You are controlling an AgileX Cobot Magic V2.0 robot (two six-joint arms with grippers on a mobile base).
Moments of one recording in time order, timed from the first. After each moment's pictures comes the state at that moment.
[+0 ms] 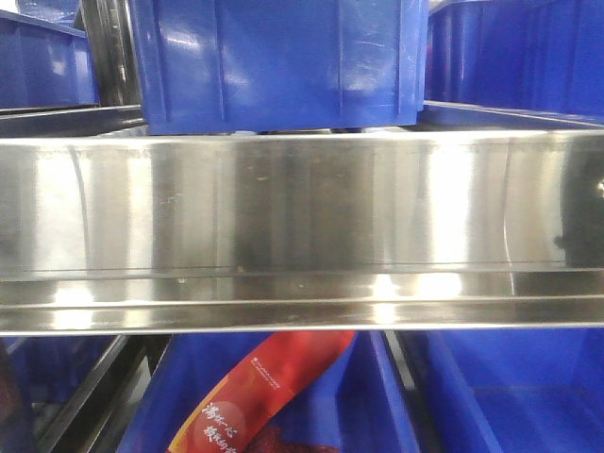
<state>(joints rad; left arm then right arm) -0.49 1.44 -1.75 0.41 1.05 -0.61 0.42 1.49 -1.79 -0.32 1.08 0.51</state>
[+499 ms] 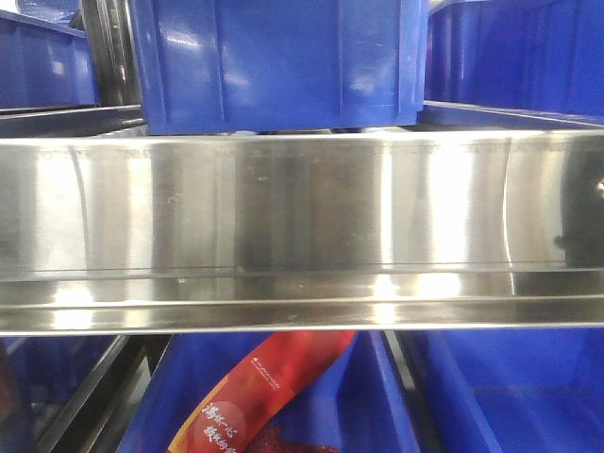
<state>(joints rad) -0.49 1.44 -1.75 0.43 1.04 -0.61 0.42 1.49 -1.79 -0.32 1.06 0.51</state>
